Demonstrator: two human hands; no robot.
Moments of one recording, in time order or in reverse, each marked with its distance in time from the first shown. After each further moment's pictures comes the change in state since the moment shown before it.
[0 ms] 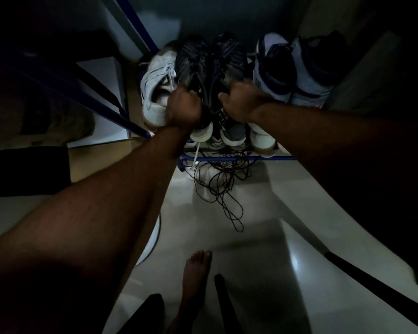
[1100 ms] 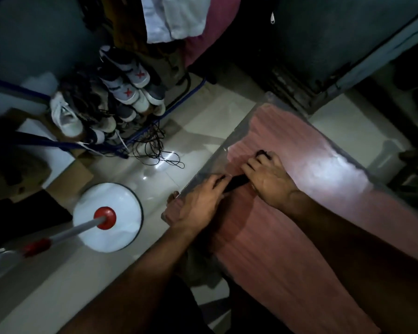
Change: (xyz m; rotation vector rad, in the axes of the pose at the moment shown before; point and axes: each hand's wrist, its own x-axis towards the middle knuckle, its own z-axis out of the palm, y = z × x) left_hand -0.571 0.108 -0.045 0.635 -0.800 0.936; right_hand -0.647 0.160 0.019 -0.154 0.150 0.125
